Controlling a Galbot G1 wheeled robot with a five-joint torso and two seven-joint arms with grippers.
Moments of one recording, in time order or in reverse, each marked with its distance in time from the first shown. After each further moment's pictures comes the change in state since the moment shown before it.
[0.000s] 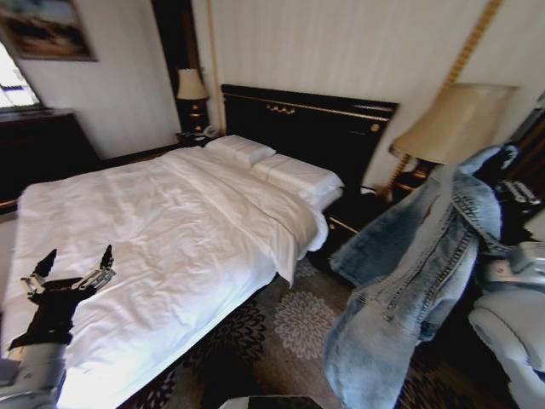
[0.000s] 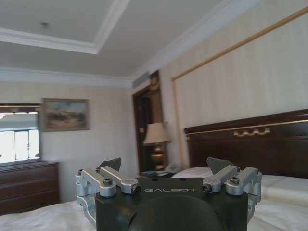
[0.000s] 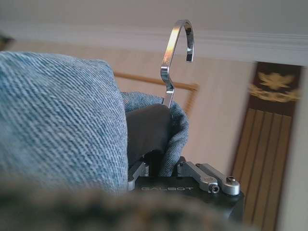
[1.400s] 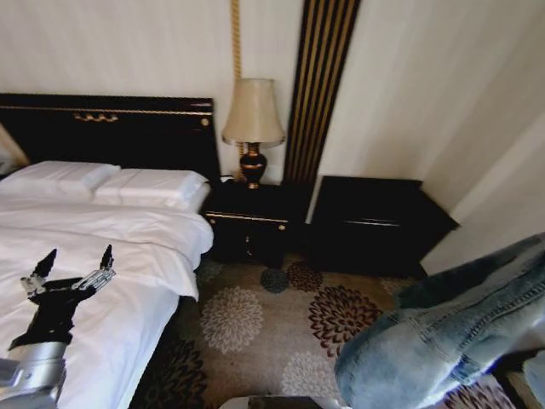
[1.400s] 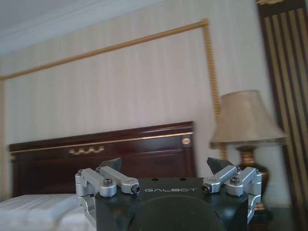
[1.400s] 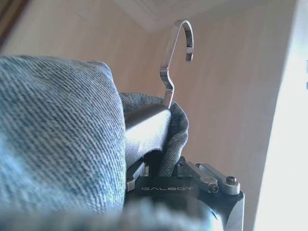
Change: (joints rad) left arm 0.000 0.000 0.000 0.000 0.000 0.000 0.000; right arm -0.216 0.345 0.271 -0.002 -0.066 0.021 -0.005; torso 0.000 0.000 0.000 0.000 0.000
